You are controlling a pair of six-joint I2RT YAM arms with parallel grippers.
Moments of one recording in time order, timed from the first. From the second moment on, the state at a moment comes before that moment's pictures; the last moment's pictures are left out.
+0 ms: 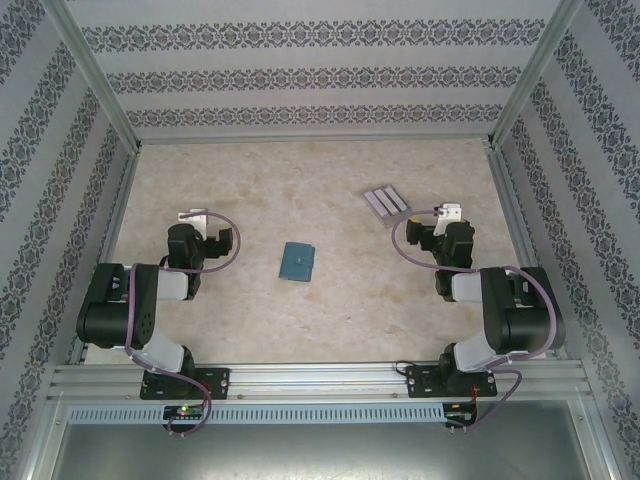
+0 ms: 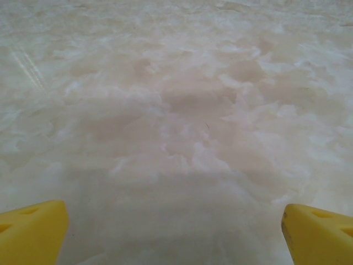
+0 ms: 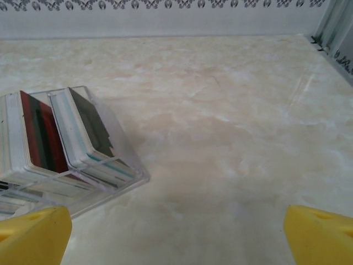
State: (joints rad) left arm 0.03 1.56 0.40 0.69 0.00 0.00; right arm 0.00 1.52 0.36 0.79 0.01 0.03
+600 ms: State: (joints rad) left arm 0.03 1.56 0.40 0.69 0.00 0.00; right arm 0.02 1.52 0.38 0.77 0.05 0.02
